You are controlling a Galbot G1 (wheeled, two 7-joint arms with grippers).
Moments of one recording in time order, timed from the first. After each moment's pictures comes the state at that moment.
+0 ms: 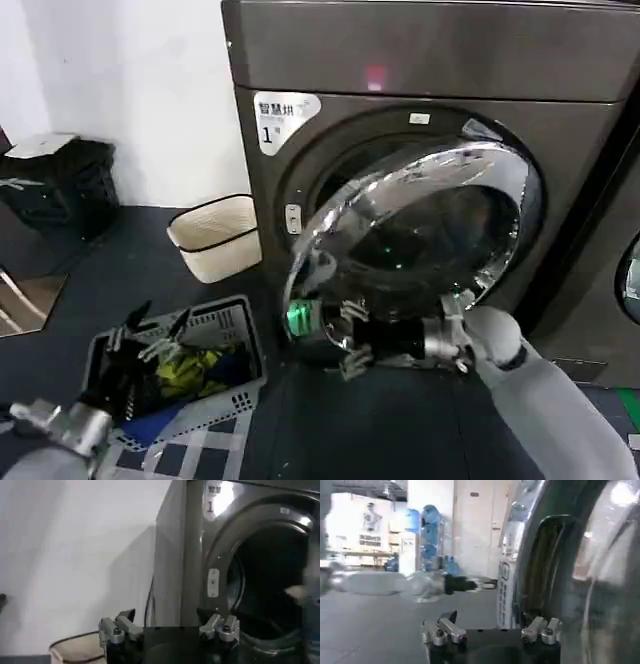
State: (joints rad) left arm 1.45 -0.94 -0.70 -1.95 -0.74 -0.07 0.28; right arm -0.79 0.88 0.17 1.78 0.64 -0.10 -1.22
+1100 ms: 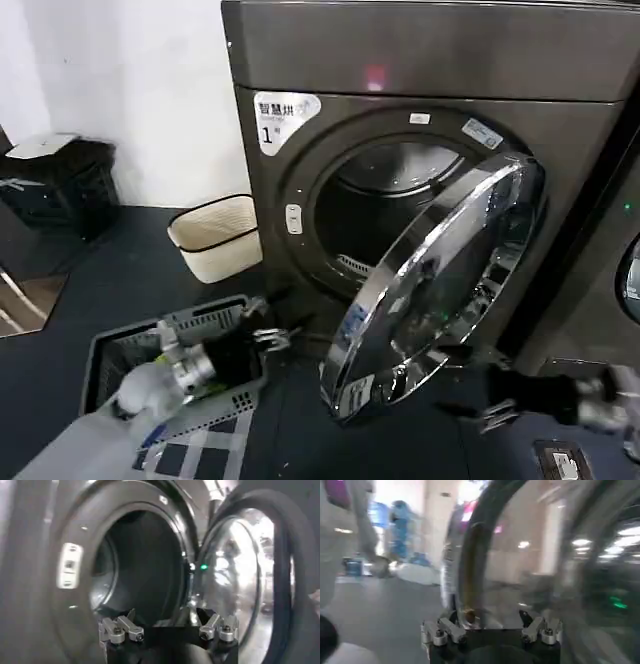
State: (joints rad) left arm 0.80 -0.82 0.06 -1.69 -0.95 -0.13 0.59; right arm -1.36 0.95 1.05 1.77 0.60 0.01 -1.36
